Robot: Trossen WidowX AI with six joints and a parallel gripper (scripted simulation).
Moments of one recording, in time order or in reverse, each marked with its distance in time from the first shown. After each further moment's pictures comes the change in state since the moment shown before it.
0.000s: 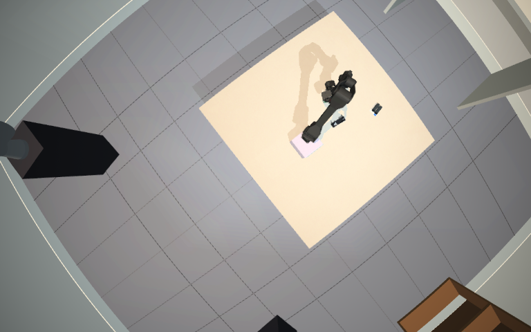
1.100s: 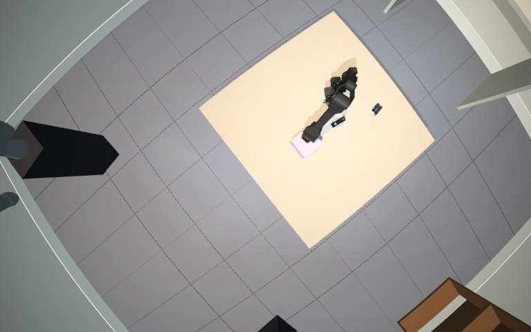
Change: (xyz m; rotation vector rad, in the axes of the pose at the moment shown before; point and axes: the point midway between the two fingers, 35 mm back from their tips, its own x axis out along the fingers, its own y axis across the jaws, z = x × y) arm -0.047 0.002 -0.005 0.166 0.063 -0.060
